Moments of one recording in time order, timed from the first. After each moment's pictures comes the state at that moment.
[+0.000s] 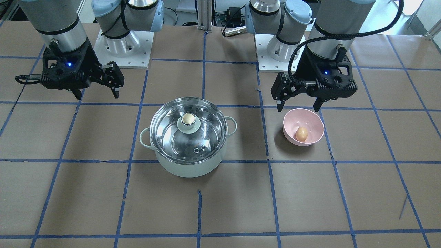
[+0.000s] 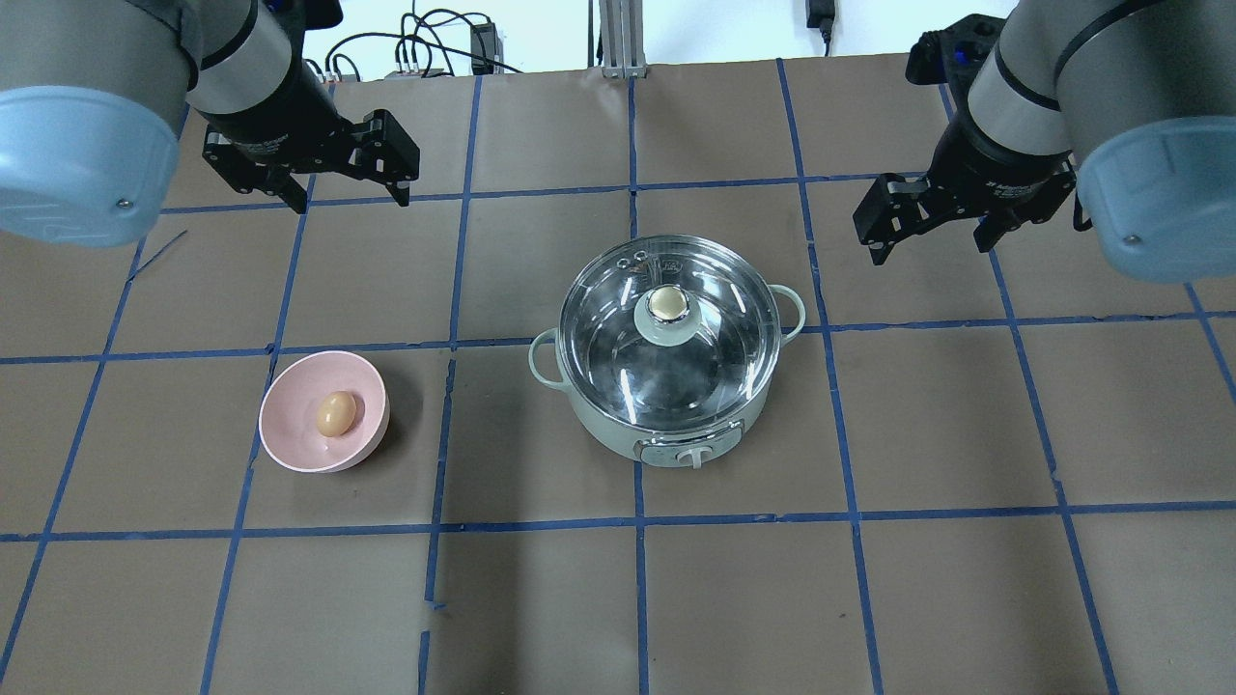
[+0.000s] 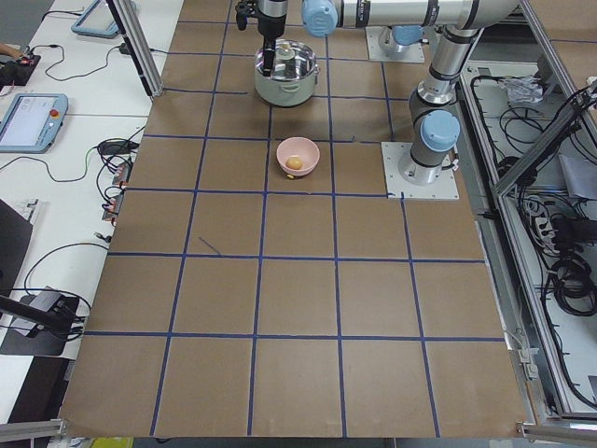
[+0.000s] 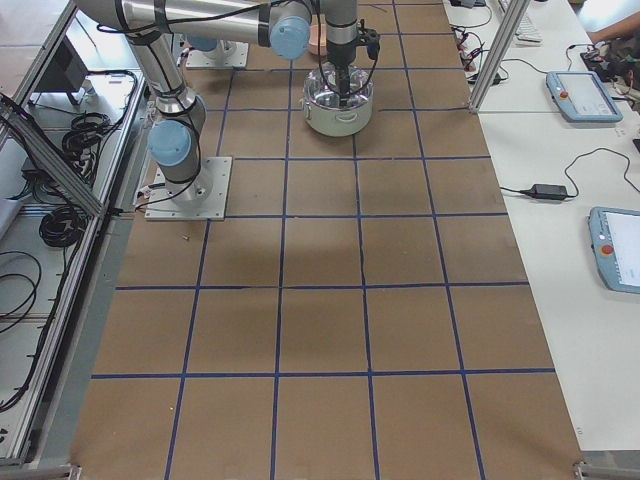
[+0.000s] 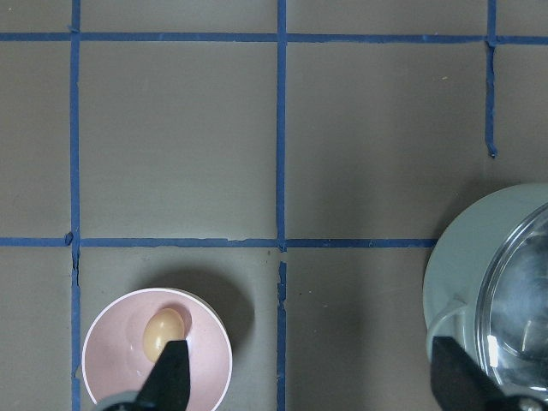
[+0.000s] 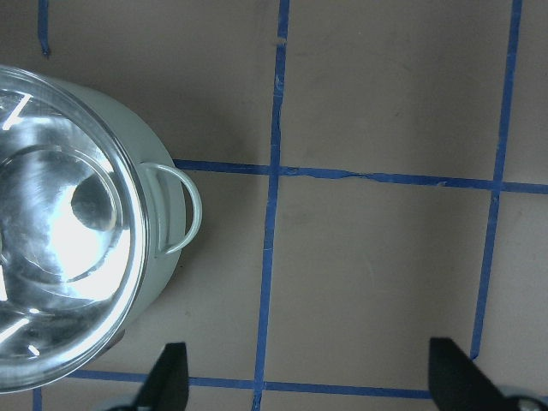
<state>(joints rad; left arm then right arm) -1.58 -1.61 -1.60 -1.37 1.57 -0.03 1.53 -1.62 1.74 -1.74 -1.57 -0.13</state>
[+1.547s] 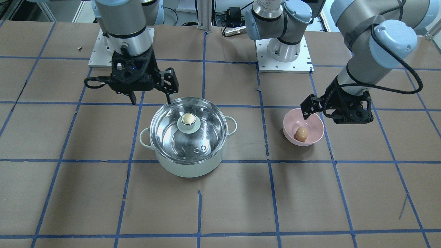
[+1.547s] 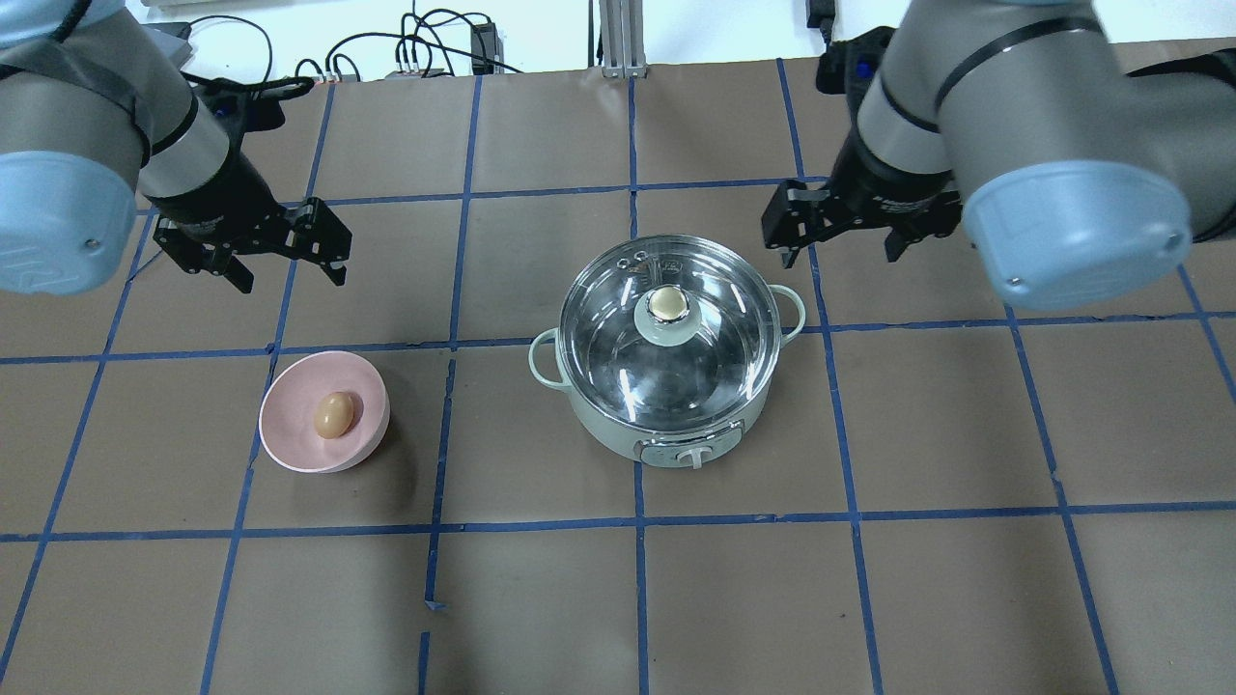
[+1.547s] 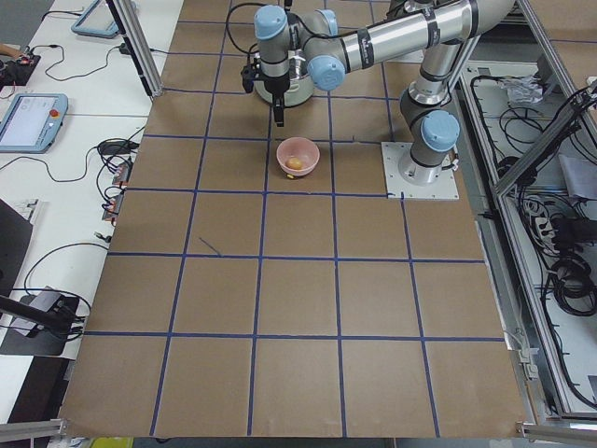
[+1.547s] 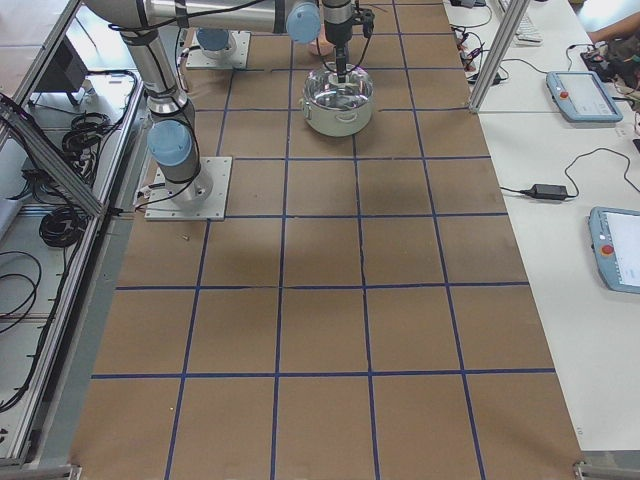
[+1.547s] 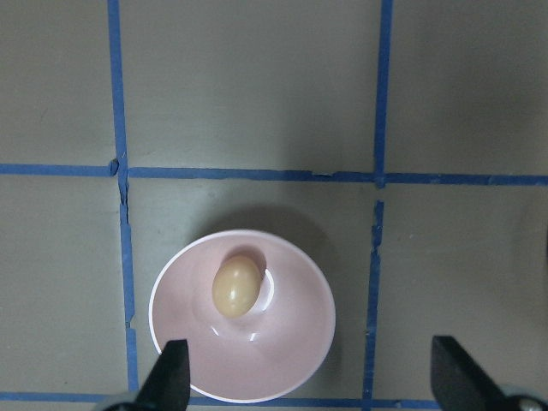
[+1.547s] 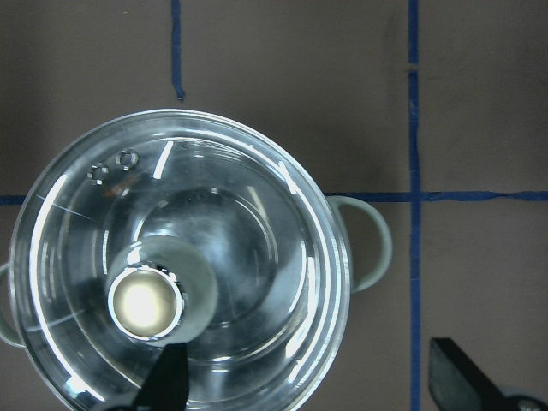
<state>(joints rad) -1.32 -1.63 -1.84 -1.35 1.57 0.20 1.81 -1.52 1.71 -1.91 -1.55 0.25</state>
